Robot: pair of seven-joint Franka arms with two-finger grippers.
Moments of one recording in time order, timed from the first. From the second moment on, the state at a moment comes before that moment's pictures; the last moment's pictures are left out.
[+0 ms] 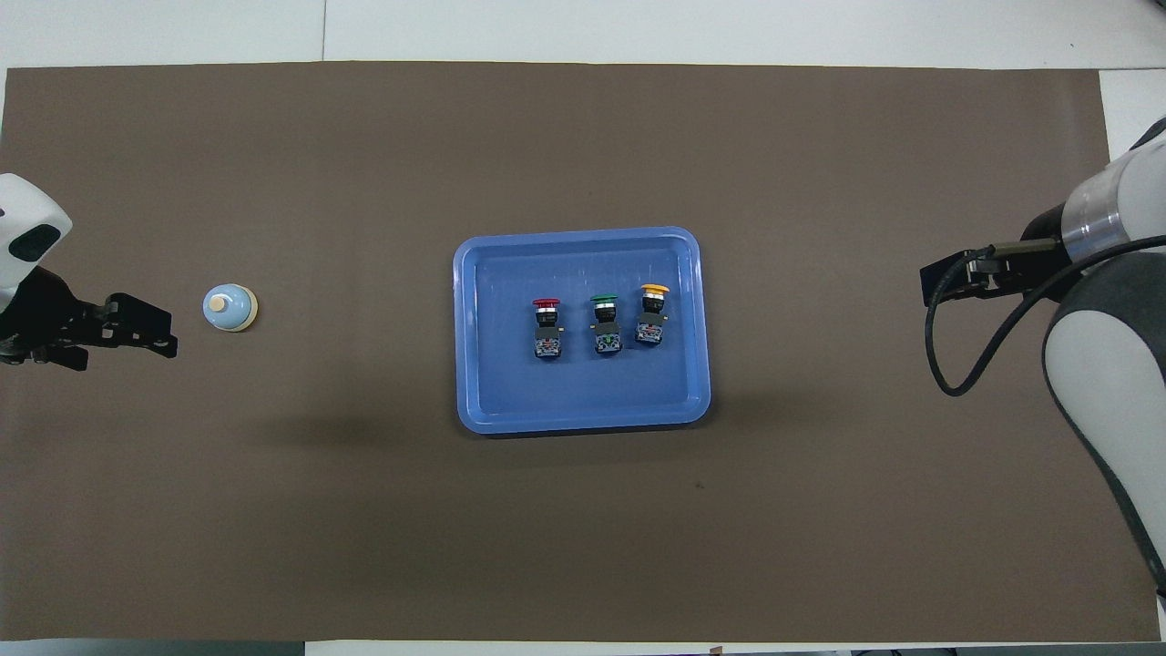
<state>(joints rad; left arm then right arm) 0.01 -0.02 0.01 -1.82 -0.03 1.59 -0.04 0.05 0.00 0.02 -1.71 -0.01 1.65 0.05</state>
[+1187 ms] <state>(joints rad) -0.01 0.02 0.01 -1.74 -0.04 1.58 -0.04 0.05 0.00 0.02 -1.71 -0.01 1.65 0.05</state>
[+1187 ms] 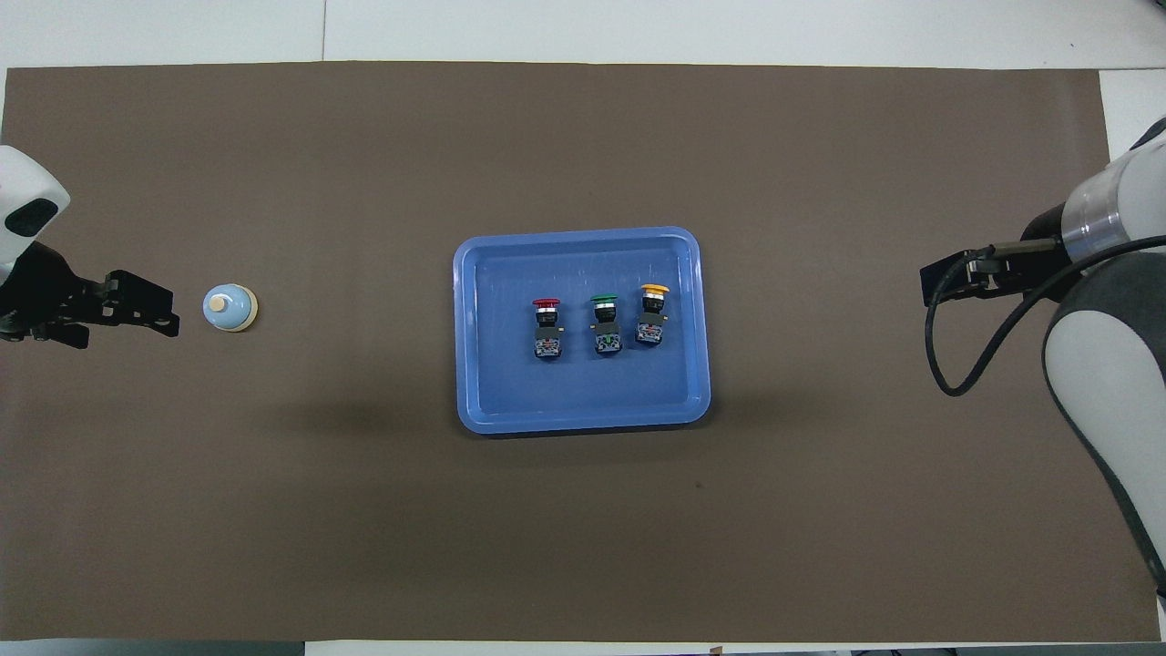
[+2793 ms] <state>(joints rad) -0.01 0.03 0.01 -1.68 -0.04 1.55 -0.04 0.05 0.00 0.02 -1.71 -0.01 1.65 0.05</state>
